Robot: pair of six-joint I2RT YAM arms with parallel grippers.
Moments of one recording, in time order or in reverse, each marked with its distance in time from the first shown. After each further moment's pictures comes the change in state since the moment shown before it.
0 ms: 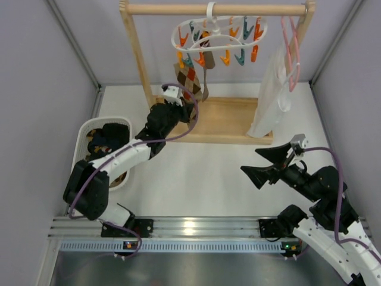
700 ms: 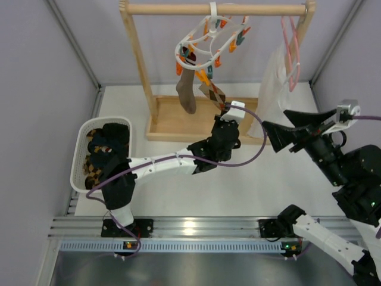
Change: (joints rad) left arm -0.615 0.208 0.357 -0.220 -0.994 0.247; right arm 0.000 0.257 0.471 -0.049 0.282 0.010
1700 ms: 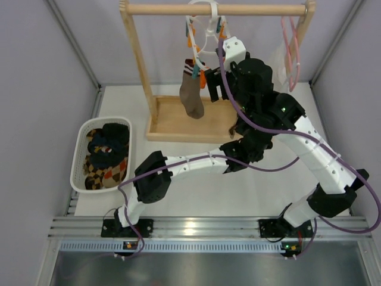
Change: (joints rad) left arm -0.094 0.385 0.457 -0.008 -0.206 0.537; right arm 0.188 0.962 0.806 -0.294 0.364 -0.402
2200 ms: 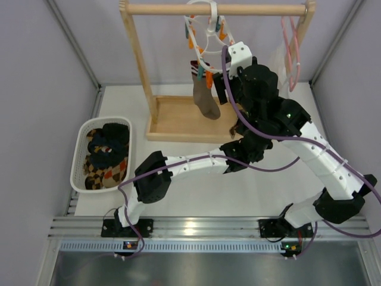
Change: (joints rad) left arm -0.001 0.000 0.001 0.000 0.000 -0.003; right arm 0.002 -0.062 -0.092 0.024 0.112 -0.058
